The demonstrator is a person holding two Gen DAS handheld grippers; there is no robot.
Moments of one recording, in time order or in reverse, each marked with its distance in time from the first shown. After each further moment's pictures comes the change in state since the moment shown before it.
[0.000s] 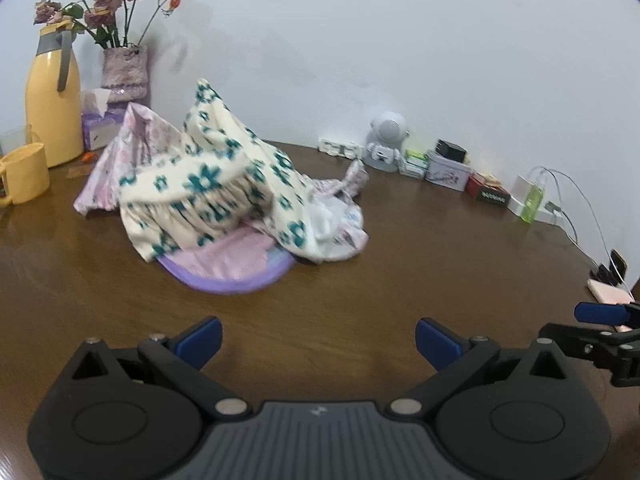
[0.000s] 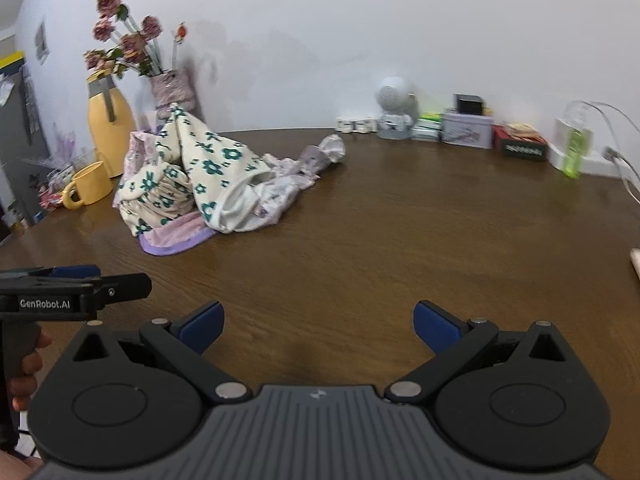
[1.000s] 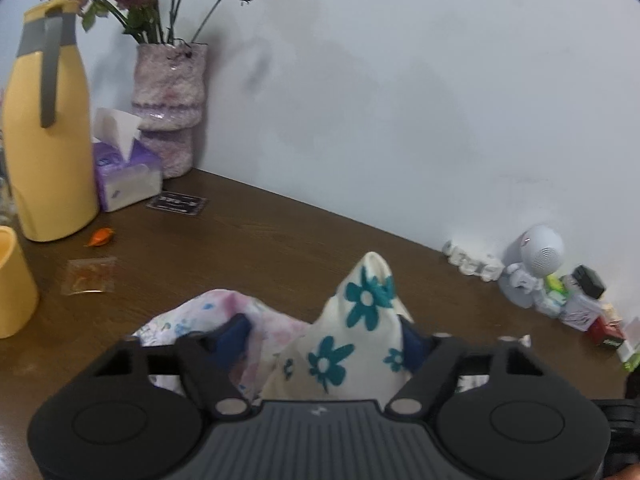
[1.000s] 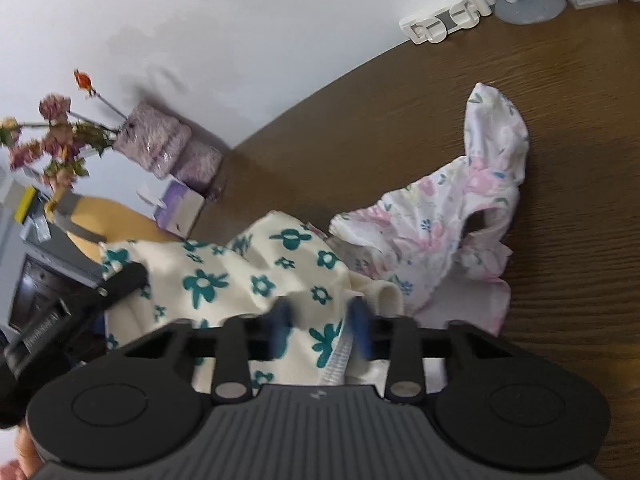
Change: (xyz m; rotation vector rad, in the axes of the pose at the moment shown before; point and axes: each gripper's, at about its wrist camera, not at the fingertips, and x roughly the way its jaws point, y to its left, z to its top) left arm 0.192 0.192 0.203 -0.158 -0.045 0.117; right arm 0.341 -0.015 0.161 0.549 0.260 0.398
